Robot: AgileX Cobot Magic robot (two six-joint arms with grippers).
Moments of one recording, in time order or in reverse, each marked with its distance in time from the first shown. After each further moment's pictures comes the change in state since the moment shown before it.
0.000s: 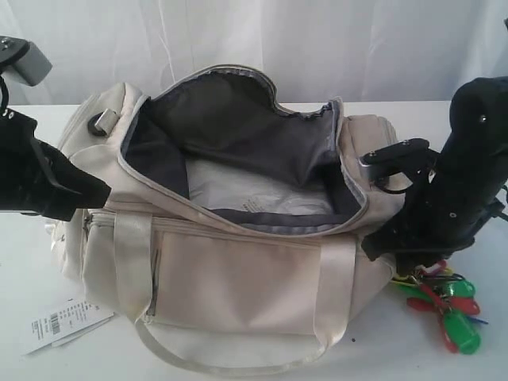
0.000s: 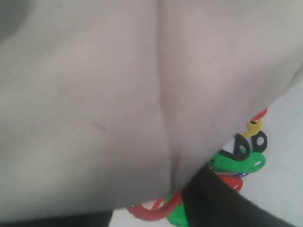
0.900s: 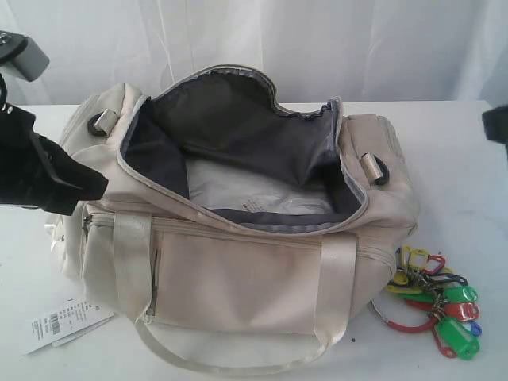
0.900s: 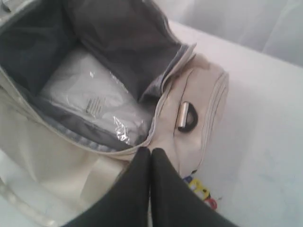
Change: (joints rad) left arm 0.000 0.000 0.000 0.021 -0.040 0.000; right arm -0.006 -0.868 0.062 0.182 -0.054 -0.129
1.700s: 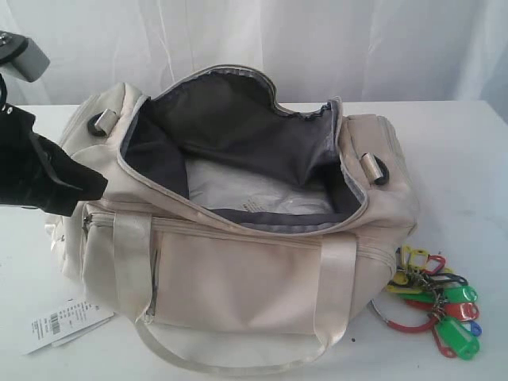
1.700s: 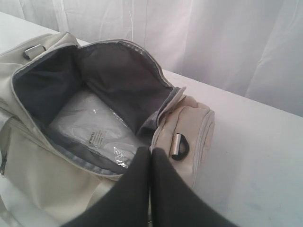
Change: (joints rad) left arm 0.000 0.000 0.000 0.005 0.000 0.000; right arm 0.000 -0.161 0.000 0.004 -0.020 -0.002
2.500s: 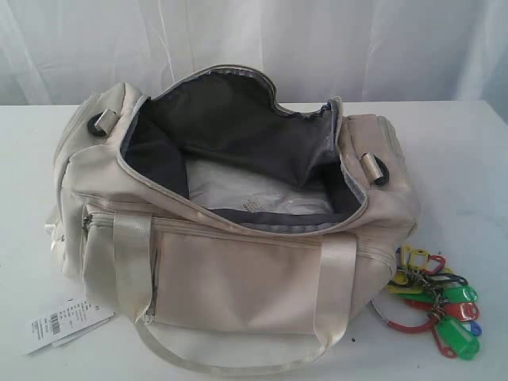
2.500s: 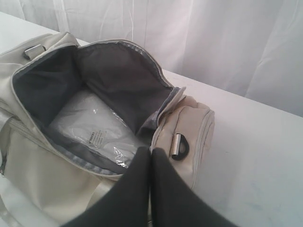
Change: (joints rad) left arm 0.318 -0.707 0.000 0.004 -0.024 0.000; right arm 0.000 0.000 0.000 0.000 0.000 0.000
